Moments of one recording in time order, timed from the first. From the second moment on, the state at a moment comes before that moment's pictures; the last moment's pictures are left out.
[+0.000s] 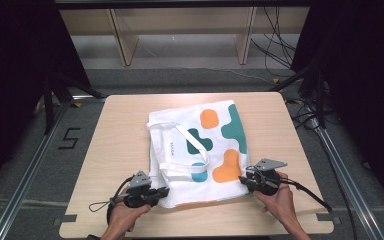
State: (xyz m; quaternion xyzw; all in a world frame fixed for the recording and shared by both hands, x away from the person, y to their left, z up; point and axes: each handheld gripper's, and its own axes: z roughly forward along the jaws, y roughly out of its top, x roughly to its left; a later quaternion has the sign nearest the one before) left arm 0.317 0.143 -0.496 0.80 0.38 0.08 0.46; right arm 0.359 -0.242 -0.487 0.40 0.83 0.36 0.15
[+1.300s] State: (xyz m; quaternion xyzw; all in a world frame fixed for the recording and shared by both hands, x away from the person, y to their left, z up) left arm 0.316 0.149 -0.462 0.83 0.35 0.12 0.43; right arm 0.346 -0.237 -0.445 0.36 0.83 0.41 0.12
